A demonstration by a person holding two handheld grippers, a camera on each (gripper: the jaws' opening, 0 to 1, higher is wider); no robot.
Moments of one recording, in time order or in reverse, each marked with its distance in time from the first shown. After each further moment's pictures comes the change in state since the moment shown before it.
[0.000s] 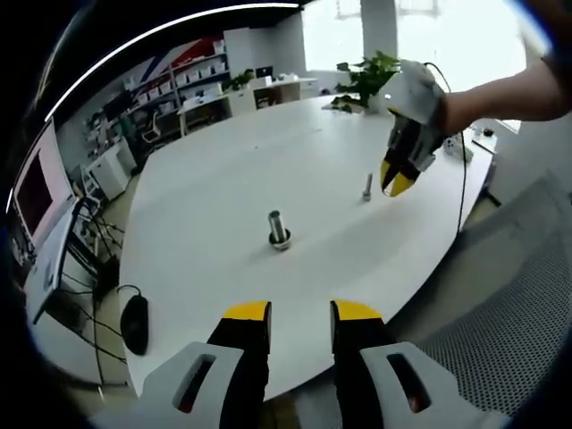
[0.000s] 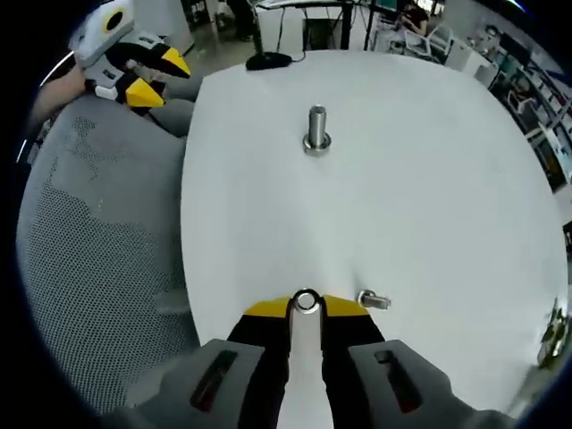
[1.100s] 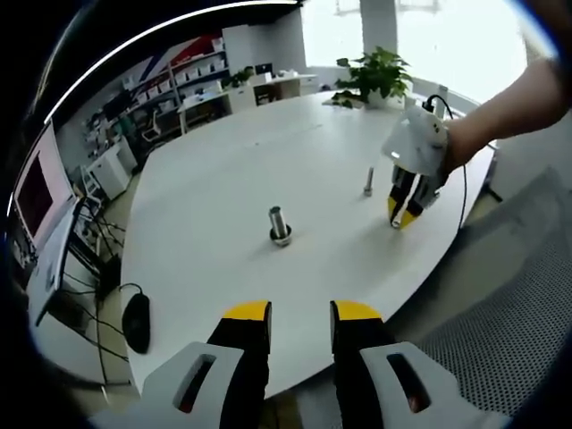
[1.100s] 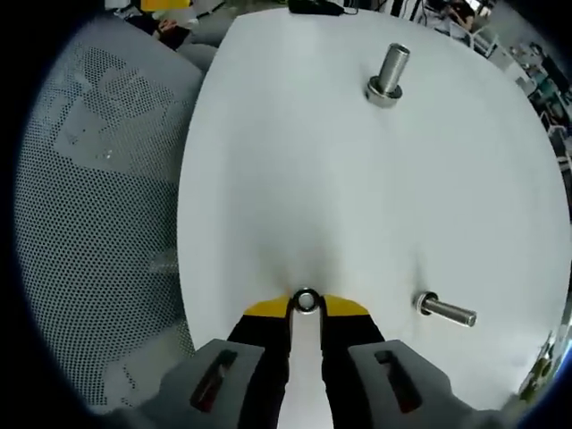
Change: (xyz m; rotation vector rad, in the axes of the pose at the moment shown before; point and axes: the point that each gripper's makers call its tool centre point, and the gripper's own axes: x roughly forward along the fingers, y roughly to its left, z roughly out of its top) left arm 0.001 0.000 -0.004 0.010 0.020 0.010; right arm 0.062 0.037 -0.038 -0.161 0.183 0.054
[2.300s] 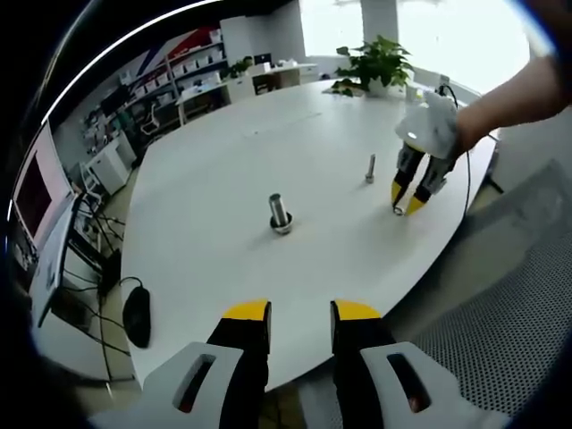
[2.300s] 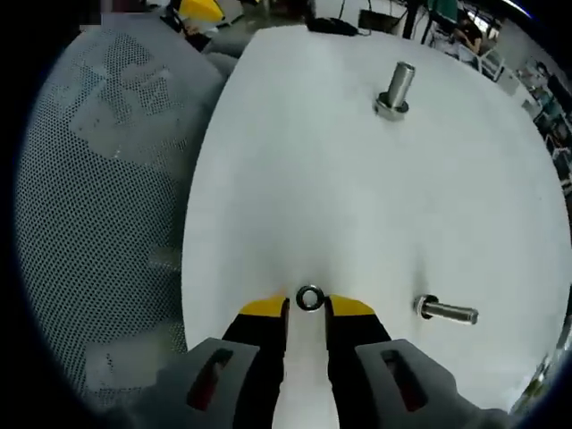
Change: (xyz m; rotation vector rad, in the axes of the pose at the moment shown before) left arm 0.003 0.001 -0.010 0.016 0.057 0.006; right arm 0.001 0.003 -0.002 -0.147 -0.004 0.003
